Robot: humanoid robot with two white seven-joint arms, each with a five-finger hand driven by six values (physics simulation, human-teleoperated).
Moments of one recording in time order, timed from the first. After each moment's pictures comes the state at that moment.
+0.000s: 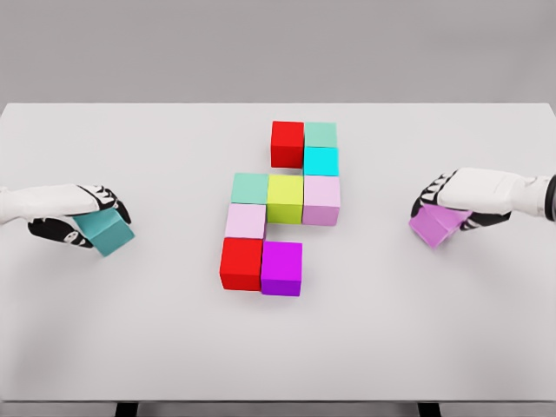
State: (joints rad) left arm -0.63 1.01 -0.80 -1.30 -0.06 -0.61 -0.61; right arm -0.54 -0.93 0.57 -1.48 0.40 -0.61 0.61
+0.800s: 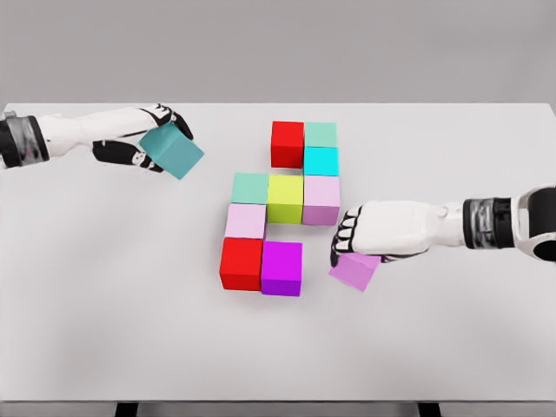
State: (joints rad) left arm -0.84 0.74 -0.77 -1.17 0.08 -0.56 -0.61; right arm -0.62 -0.86 0.77 -1.76 0.39 -0.61 0.61
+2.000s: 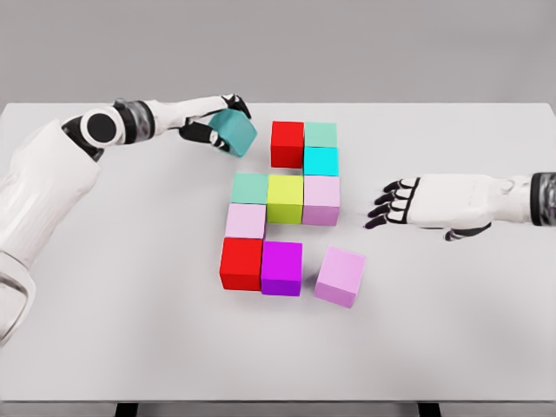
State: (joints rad) left arm -1.00 0.29 -0.77 -0.68 -0.12 -0.30 -0.58; right arm -0.68 -1.05 0.76 -1.76 0.33 -0.61 0.61
